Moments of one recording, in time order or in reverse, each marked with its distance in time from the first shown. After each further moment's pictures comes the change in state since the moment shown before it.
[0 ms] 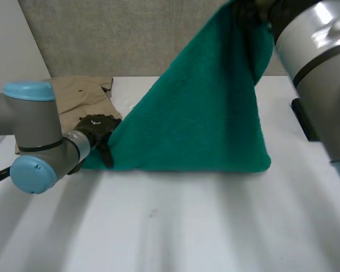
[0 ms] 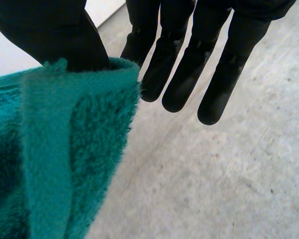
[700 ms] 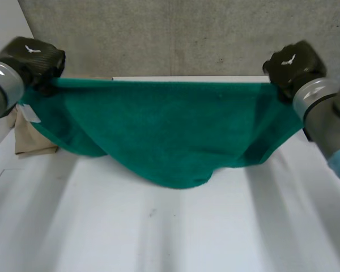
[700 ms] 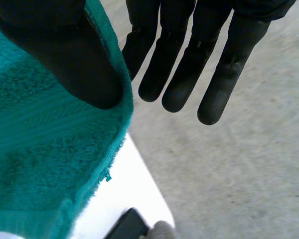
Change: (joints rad) left arm 0.134 0.371 0.084 -0.149 0.003 0.233; right arm -0.224 0.220 0.074 0.170 0.048 -0.373; left_hand 0.983 0.991 0.974 0.993 0.934; right_hand 0.000 0.000 0.000 0.000 0.000
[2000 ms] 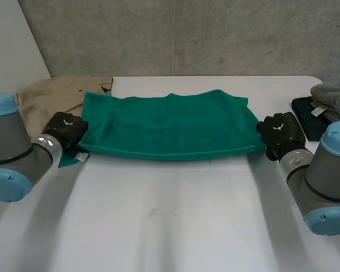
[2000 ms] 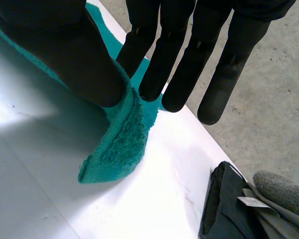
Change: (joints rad) left arm 0.046 -0.287 -0.307 0.398 0.053 0.103; right arm -0.084 0.140 0.443 -0.487 -0.074 0.180; left_hand -0.004 0.003 0.002 0.003 0.008; right_hand 0.000 0.000 0.004 0.002 0.017
